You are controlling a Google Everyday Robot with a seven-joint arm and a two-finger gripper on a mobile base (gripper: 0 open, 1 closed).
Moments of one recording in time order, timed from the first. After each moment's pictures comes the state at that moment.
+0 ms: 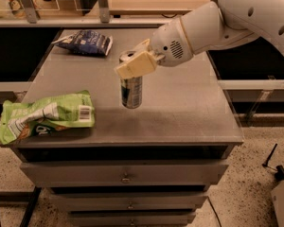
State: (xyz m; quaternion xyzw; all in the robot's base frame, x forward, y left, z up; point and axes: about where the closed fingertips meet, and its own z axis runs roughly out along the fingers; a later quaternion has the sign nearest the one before) arm 0.527 0.029 0.950 -0.54 0.67 0.38 0.33
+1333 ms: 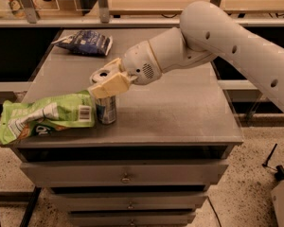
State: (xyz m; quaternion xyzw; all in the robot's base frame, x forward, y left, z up) arm 0.507 0.094 0.905 -0.59 0.60 0.44 0.32
